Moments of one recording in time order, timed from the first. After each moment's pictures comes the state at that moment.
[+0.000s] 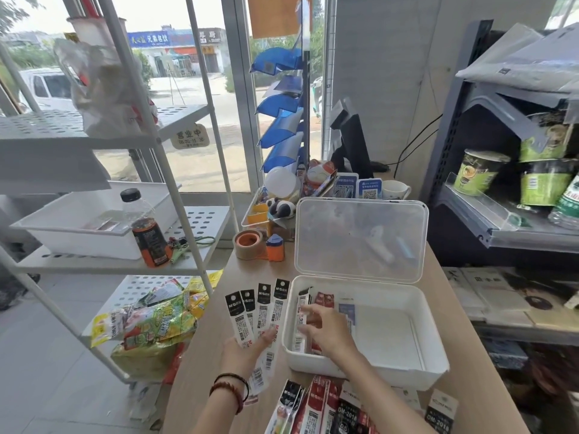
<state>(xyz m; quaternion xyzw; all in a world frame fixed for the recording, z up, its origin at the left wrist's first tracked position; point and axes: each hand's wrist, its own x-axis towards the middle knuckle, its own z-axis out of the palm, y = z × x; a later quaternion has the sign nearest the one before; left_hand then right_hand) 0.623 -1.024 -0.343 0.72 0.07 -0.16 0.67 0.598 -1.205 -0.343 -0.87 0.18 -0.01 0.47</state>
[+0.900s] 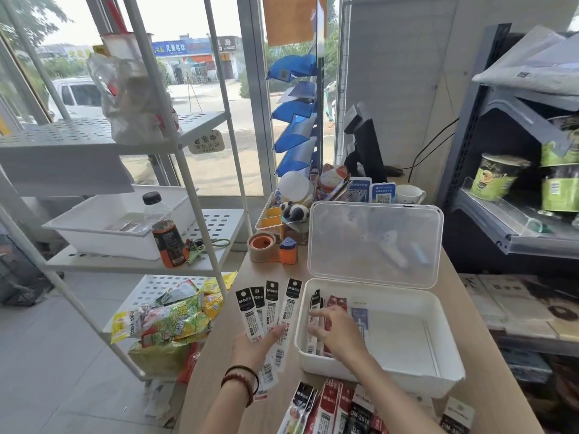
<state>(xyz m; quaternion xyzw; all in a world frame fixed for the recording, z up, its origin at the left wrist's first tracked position) 0.625 -1.022 -0.332 0.73 0.09 -0.15 0.66 0.600 -1.203 -0.346 -0.90 0.17 0.00 0.40</state>
